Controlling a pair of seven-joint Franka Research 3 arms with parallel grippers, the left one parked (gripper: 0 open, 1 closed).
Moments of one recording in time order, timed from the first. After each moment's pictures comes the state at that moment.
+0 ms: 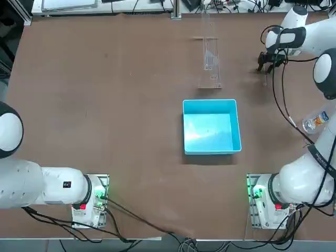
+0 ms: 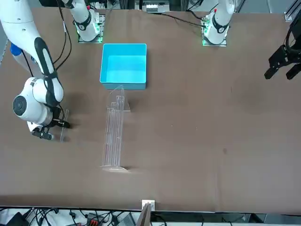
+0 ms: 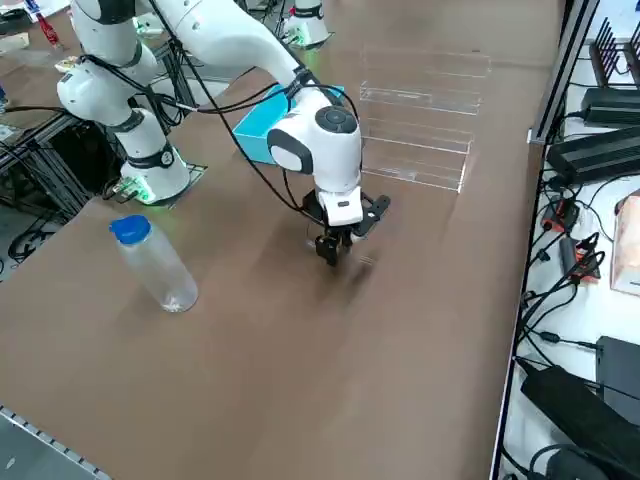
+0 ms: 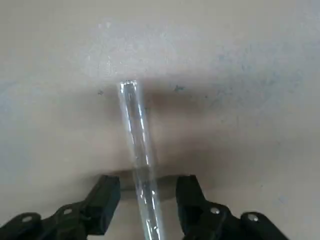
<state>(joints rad) -0.08 0.57 -0.06 -1.91 0.02 2.42 0.06</state>
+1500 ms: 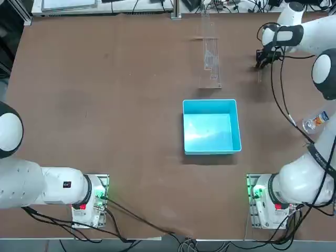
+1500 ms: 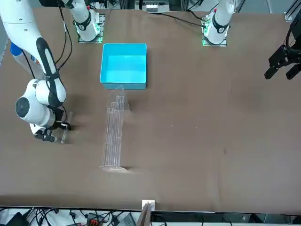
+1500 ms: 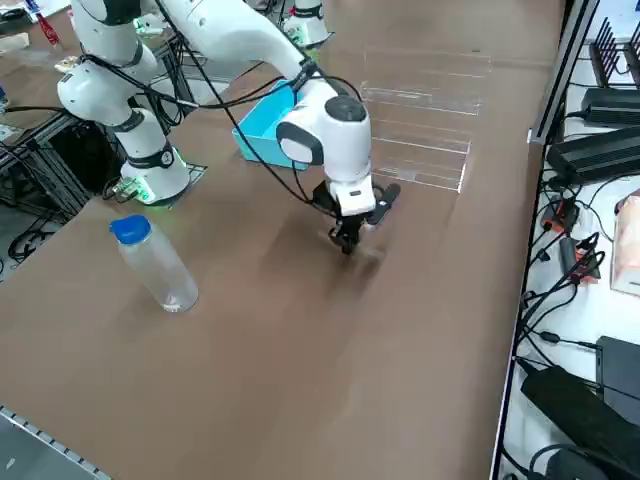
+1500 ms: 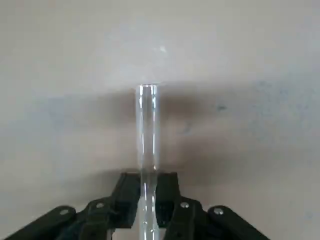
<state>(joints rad) -0.07 0.56 -0.01 -1.86 0.02 2.40 0.05</state>
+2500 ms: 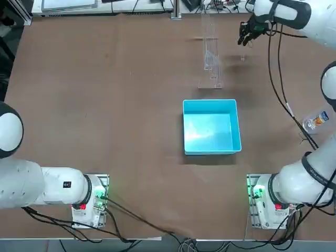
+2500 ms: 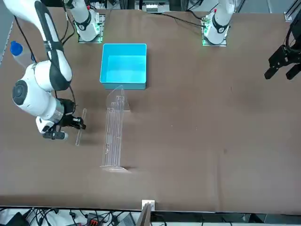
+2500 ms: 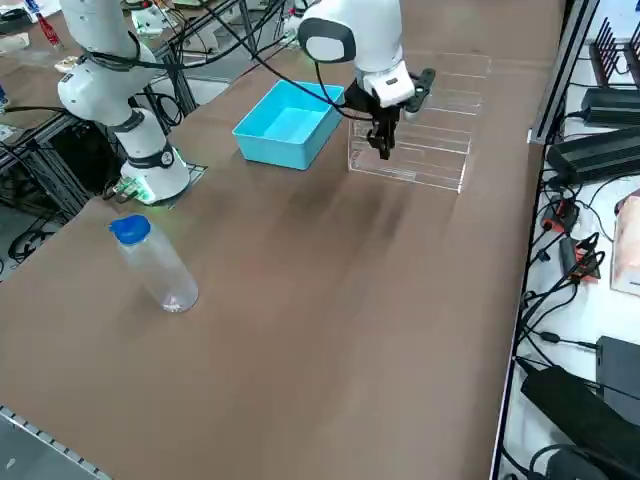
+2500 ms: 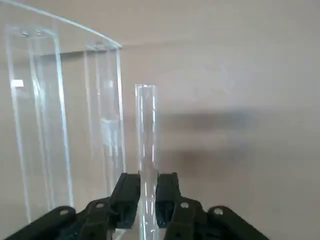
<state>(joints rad) -0.05 0.40 0.21 -1.78 0.12 2.24 0.13</state>
